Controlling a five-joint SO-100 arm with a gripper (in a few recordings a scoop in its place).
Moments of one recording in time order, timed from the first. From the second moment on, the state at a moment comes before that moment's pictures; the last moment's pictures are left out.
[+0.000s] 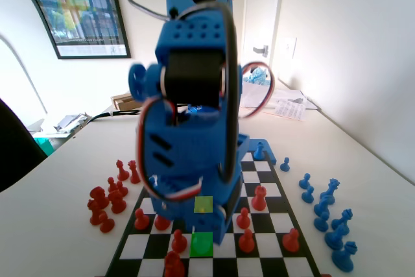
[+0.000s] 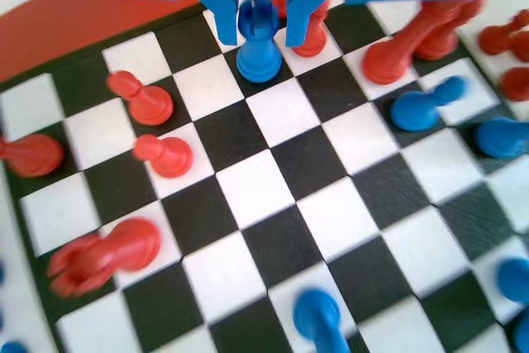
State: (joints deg) arm 4.5 59.3 82.7 60.2 -68.8
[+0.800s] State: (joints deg) arm 0.9 91.8 81.6 78.0 -73.5
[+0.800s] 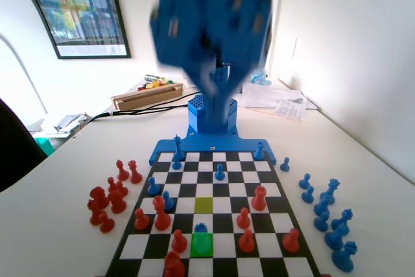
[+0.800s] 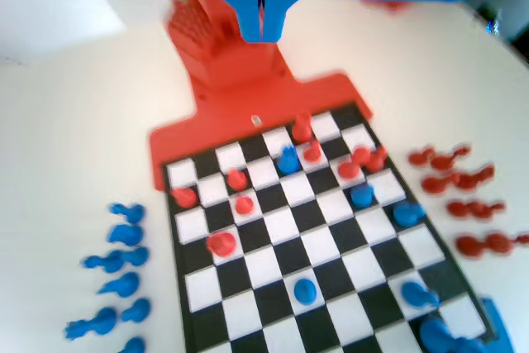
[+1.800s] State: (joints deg) arm -1.8 152.5 107.2 95.8 -98.1
